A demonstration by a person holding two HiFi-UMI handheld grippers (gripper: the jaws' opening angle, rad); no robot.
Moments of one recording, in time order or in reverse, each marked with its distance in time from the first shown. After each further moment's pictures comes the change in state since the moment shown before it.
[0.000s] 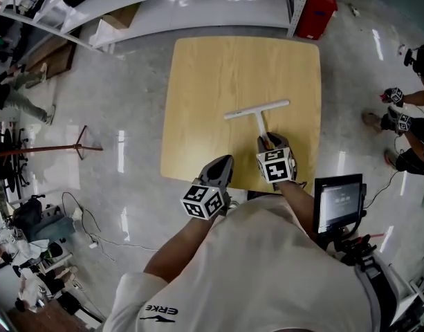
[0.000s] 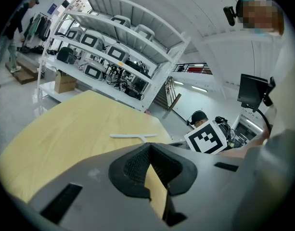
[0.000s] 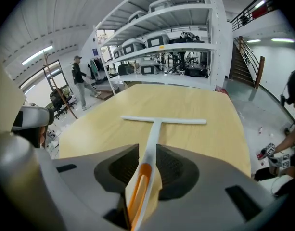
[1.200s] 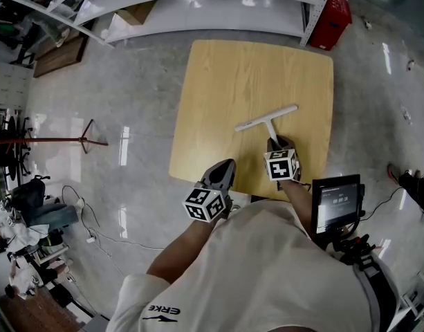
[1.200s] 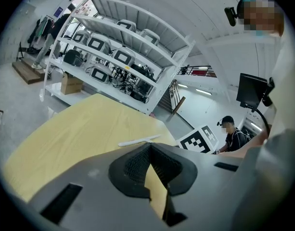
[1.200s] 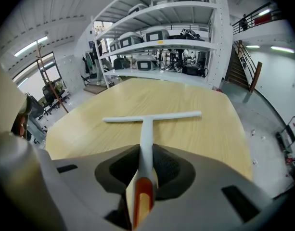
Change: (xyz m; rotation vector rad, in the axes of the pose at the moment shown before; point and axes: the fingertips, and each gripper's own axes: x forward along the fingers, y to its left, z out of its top) left arm -0.020 0.001 0.002 -0.028 -0.038 0.043; right arm 0.009 -0.019 -0.010 -0.019 0.046 -0.085
